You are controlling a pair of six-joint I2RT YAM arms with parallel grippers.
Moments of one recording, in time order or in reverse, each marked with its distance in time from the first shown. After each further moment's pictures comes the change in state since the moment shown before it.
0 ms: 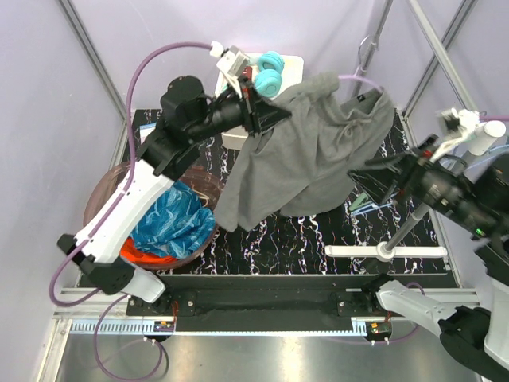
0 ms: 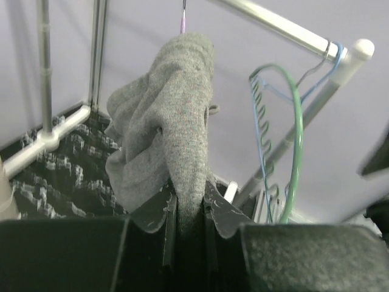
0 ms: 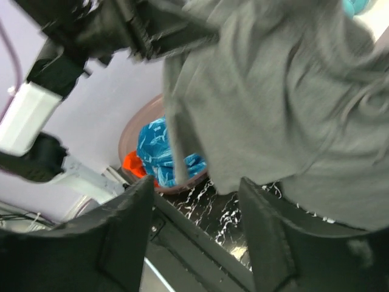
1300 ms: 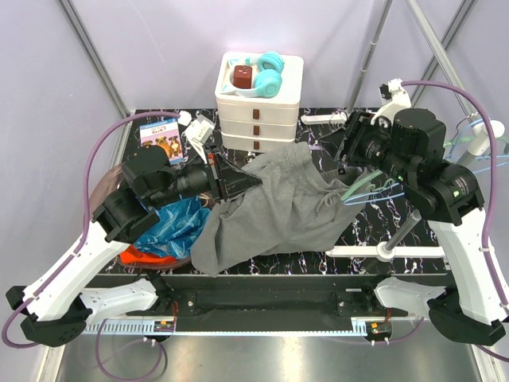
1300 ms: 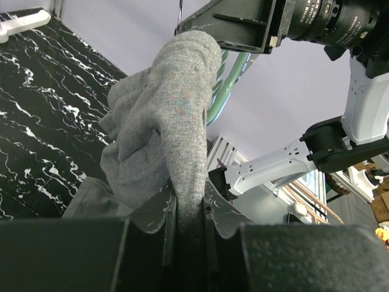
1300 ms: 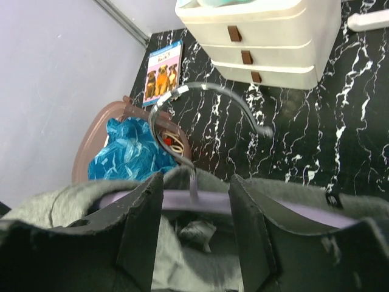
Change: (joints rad) left arm -0.133 -0.537 -0.565 -0.111 -0.112 -0.144; right arm 0.000 0.184 -0.216 0.179 0.243 0.160
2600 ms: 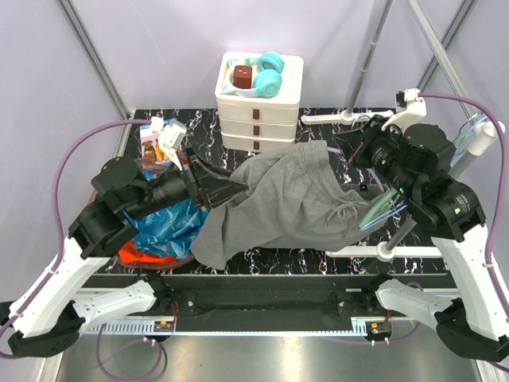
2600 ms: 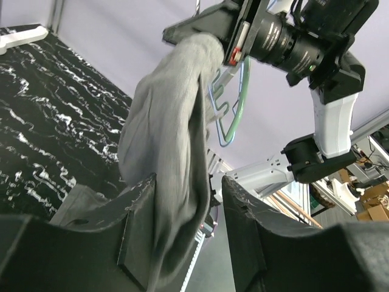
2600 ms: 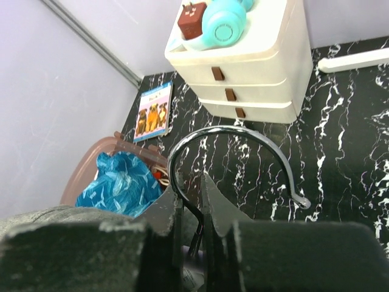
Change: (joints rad) left arm -0.004 -0.083 0.017 -0.037 -0.028 -0.052; right arm 0.002 -0.114 -0.173 0.186 0.121 -0.026
